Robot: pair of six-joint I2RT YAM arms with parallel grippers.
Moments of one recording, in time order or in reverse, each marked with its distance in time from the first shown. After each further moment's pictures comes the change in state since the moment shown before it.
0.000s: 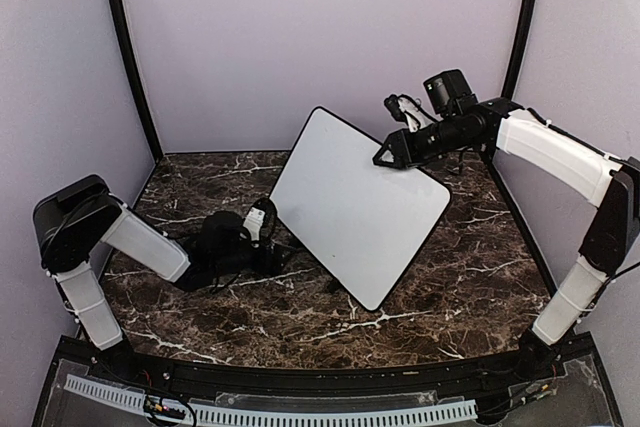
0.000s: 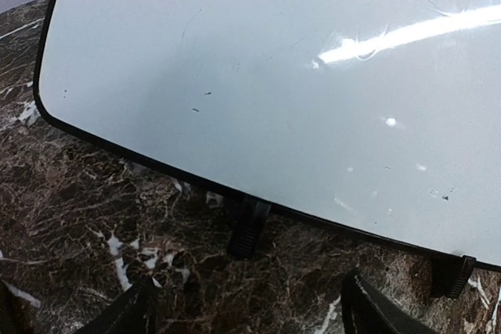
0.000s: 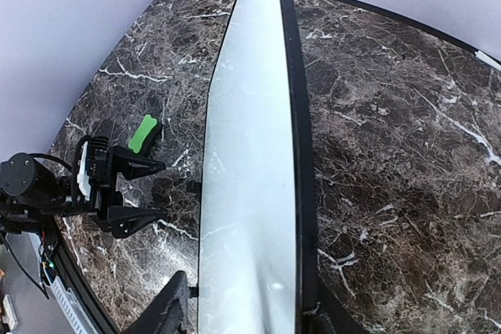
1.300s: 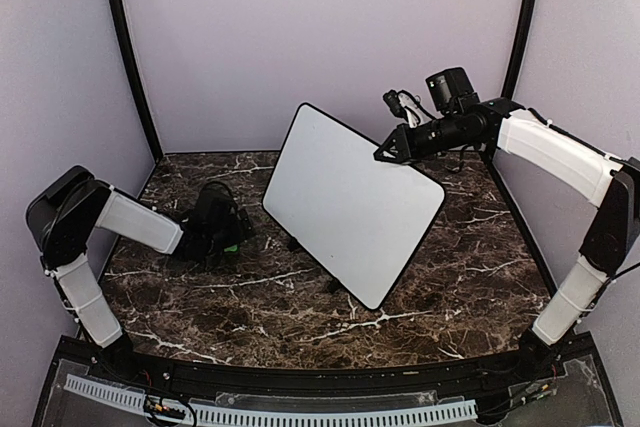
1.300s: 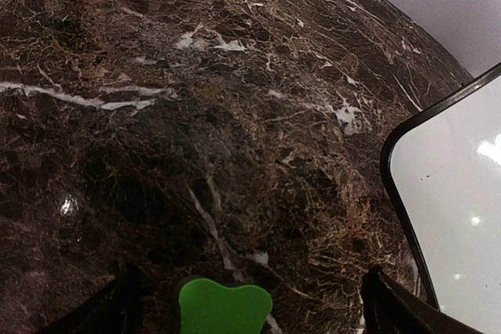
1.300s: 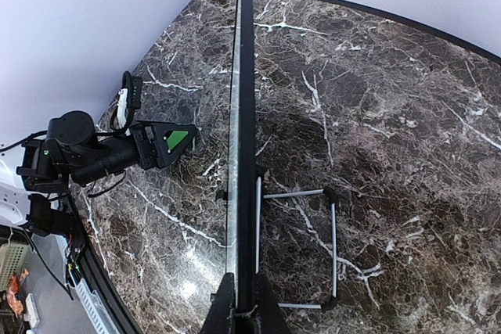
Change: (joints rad) left arm 0.194 -0.003 0.136 -0.390 -0.313 -0.562; right arm -0.006 0.000 -0.005 0.043 -0.088 0.040
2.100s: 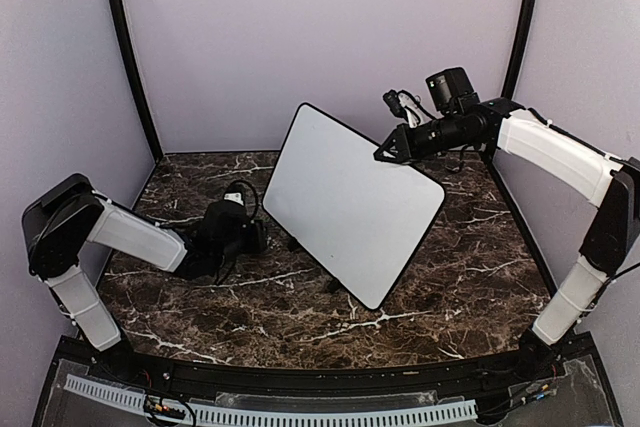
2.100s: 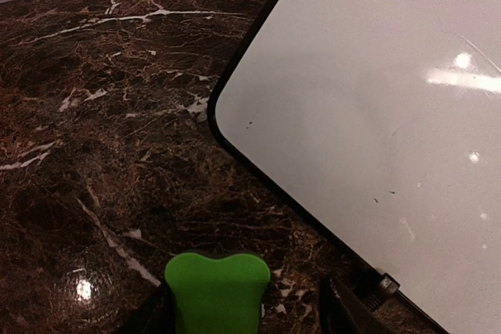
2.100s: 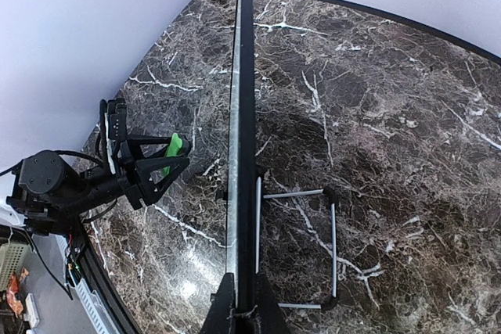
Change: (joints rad) left arm -0.195 -0.056 -0.039 0.164 -0.086 0.315; right arm 0.000 0.000 0.000 0.000 -0.001 0.000
